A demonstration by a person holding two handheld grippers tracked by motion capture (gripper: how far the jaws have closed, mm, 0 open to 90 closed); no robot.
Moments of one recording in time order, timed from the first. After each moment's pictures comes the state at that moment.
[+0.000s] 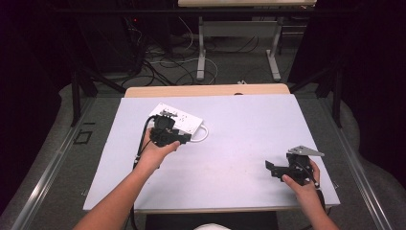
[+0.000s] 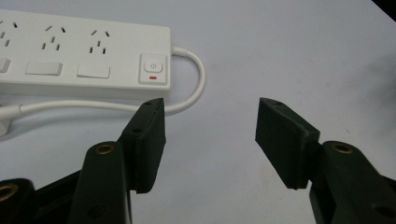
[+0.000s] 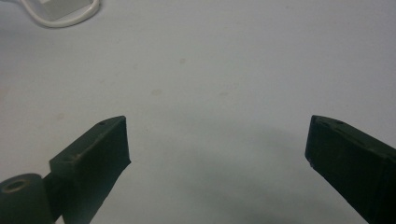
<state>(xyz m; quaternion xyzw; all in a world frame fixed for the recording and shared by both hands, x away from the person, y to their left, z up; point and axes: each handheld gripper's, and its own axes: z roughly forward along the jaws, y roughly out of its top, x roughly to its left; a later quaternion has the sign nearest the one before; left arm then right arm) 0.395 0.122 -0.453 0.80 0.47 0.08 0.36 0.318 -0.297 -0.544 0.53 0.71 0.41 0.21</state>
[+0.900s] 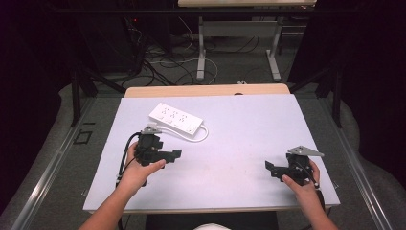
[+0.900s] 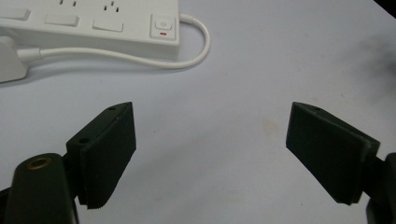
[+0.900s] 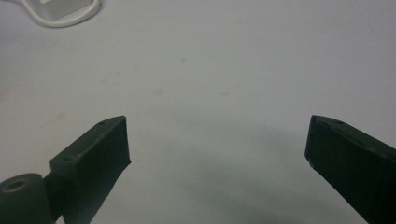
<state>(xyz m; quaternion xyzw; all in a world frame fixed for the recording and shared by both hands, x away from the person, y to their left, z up) 0.349 0.163 -0.472 0.79 0.47 0.08 0.38 0.318 -0.297 -0.544 0.53 0.71 0.41 0.21</state>
